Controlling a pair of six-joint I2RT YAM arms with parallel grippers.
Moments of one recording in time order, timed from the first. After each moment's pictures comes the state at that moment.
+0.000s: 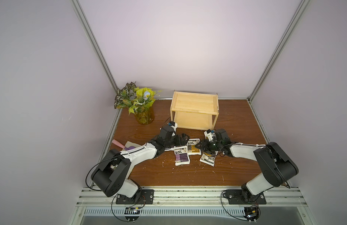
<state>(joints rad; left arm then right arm) -0.62 1.48 0.71 0.17 0.25 -0.69 0.47 1.59 0.60 0.20 -0.62 0.83</state>
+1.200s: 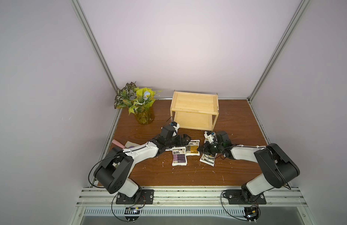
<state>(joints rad) -0.62 1.51 0.74 0.15 0.31 -0.67 0.47 1.54 0.55 0.22 -0.66 0.84</state>
